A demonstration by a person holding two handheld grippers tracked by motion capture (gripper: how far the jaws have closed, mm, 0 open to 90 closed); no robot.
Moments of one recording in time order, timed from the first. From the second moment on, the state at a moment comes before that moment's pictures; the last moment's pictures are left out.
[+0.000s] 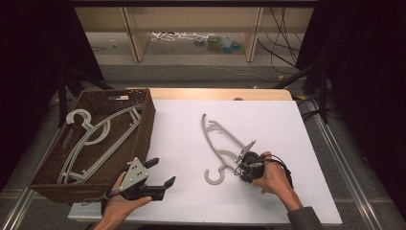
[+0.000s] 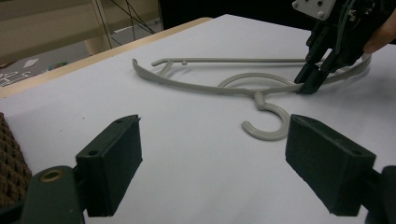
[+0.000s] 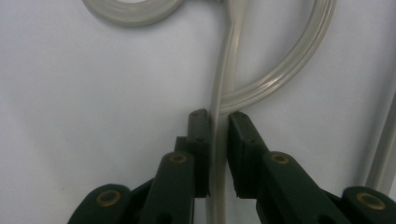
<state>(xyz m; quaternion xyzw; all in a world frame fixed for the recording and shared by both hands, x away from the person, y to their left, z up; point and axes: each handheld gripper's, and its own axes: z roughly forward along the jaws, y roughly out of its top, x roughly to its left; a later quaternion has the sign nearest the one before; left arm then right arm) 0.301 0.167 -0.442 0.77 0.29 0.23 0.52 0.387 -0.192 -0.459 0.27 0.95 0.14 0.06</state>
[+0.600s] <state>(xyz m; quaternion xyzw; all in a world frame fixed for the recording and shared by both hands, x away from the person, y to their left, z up) 0.336 0.111 -0.439 0.83 0.25 0.27 0.43 0.374 -0.192 -0.436 0.20 0.96 0.16 0.08</state>
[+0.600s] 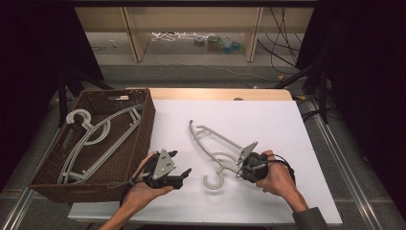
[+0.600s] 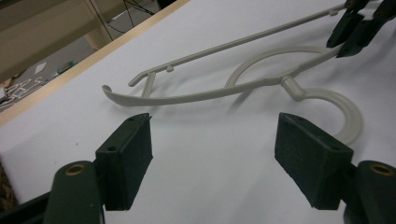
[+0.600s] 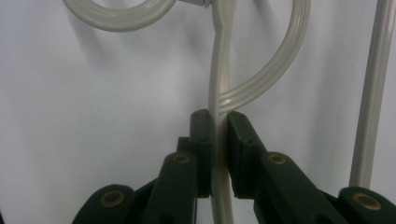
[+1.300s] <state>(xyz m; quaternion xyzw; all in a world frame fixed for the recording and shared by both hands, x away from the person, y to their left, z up) 0.358 0.082 -0.449 0.88 0.16 0.25 0.37 0.357 -0.174 -0.421 0.15 0.97 0.19 0.06</state>
